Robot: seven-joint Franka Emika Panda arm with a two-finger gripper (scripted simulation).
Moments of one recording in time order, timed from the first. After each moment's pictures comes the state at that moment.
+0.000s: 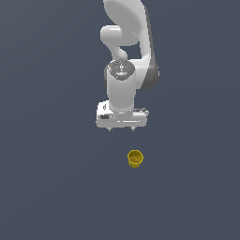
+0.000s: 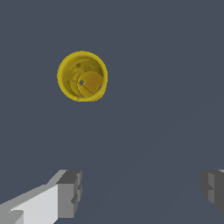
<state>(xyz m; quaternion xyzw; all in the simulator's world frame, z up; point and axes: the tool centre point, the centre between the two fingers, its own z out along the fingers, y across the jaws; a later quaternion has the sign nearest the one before) -0.003 0.006 0.158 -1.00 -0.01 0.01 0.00</state>
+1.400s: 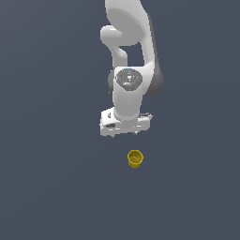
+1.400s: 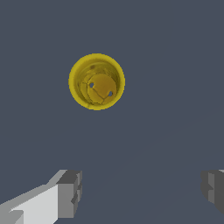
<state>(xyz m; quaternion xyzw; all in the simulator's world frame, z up) 0.016 0.019 0.144 -1.00 -0.08 0.02 -0.01</state>
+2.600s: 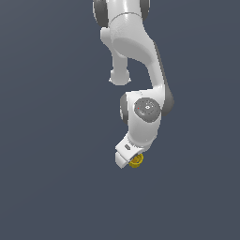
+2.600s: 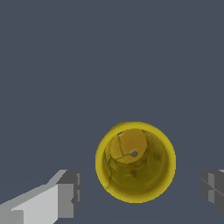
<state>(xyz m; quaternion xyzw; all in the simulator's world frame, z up) 0.088 0.069 0.098 -0.94 -0.35 0.00 0.00</state>
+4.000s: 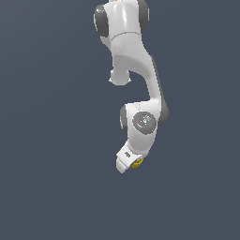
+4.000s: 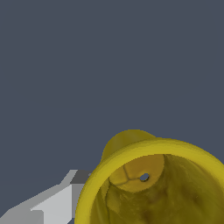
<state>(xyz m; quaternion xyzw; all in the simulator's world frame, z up) 0.090 0.070 0.046 -0.94 -0.35 0.00 0.00</state>
